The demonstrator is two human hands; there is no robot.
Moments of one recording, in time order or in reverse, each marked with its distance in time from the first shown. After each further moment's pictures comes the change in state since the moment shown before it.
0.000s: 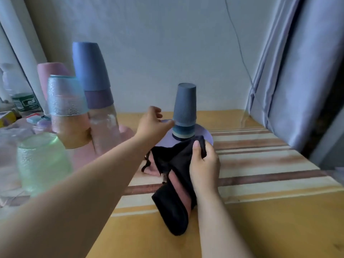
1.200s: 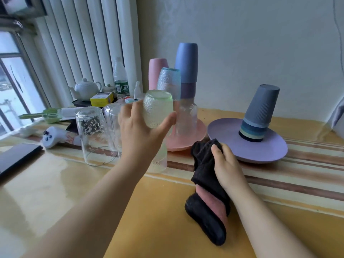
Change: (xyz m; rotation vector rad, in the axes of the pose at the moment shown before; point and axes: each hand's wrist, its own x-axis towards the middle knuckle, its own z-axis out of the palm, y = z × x) left_hand -0.141 -0.044 -0.179 0.244 0.655 0.123; right_hand -0.081 -0.037 0.056 -0.061 -0.638 -0.063
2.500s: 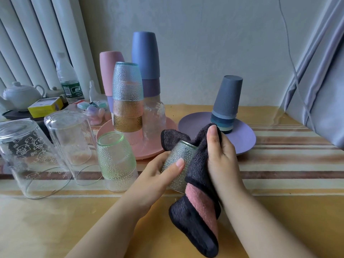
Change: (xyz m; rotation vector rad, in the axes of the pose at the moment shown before) left_hand -0.053 -0.022 0.058 -0.764 -0.959 -0.406; right_hand -0.005 -0.026 -0.014 0.350 0.298 -0.229
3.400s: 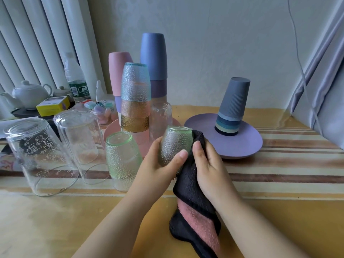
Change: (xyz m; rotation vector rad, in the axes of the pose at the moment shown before) left_hand 0.004 0.011 -0.002 0.088 0.162 0.197; right_hand -0.015 0.013 0.015 -0.106 -0.239 0.019
